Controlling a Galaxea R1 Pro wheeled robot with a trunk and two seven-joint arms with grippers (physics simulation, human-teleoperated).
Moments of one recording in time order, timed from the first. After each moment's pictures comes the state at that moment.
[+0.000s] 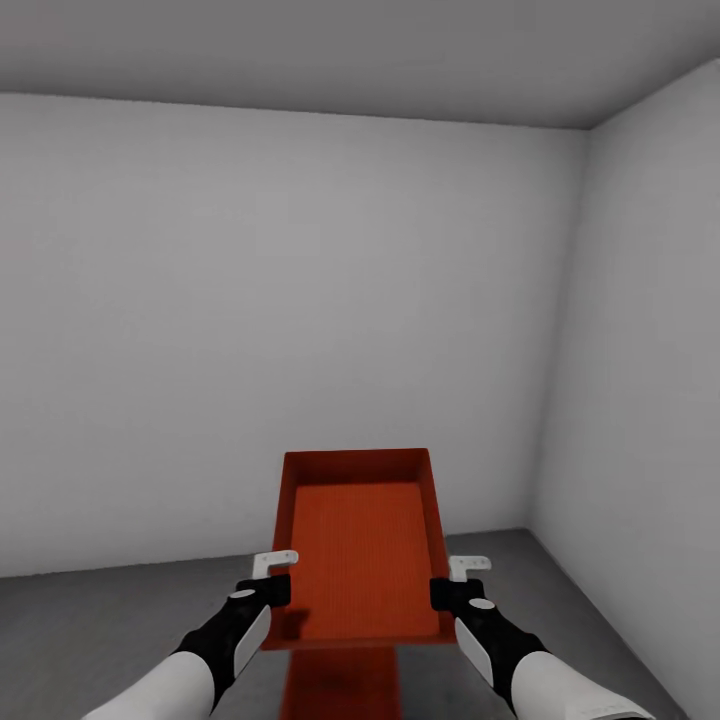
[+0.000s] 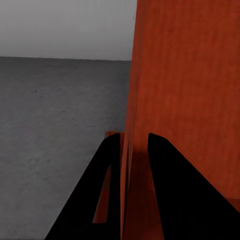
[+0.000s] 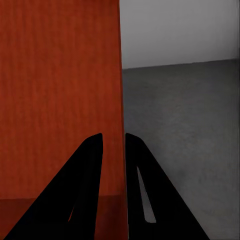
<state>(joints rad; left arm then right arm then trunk) -0.63 -0.11 -0.05 -0.33 0.13 0.11 0.19 -0.66 0.08 0.10 -0.22 -0.09 -0.02 -0.11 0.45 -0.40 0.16</state>
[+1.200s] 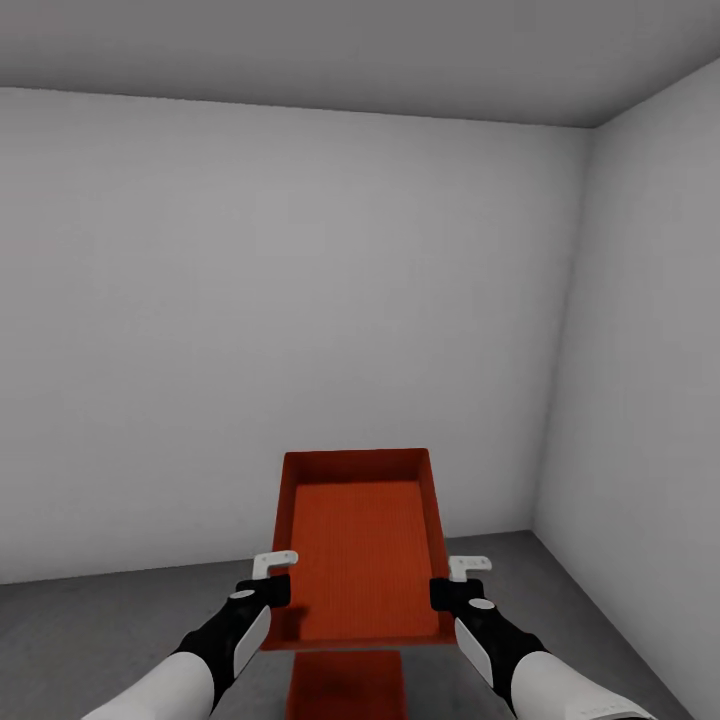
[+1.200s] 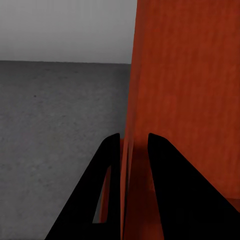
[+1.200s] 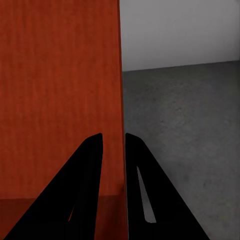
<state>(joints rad) -0.63 -0.10 -0.05 -0.32 0.13 0.11 0.18 -0.66 0.08 0.10 -0.22 -0.09 -0.02 -0.11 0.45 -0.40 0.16</state>
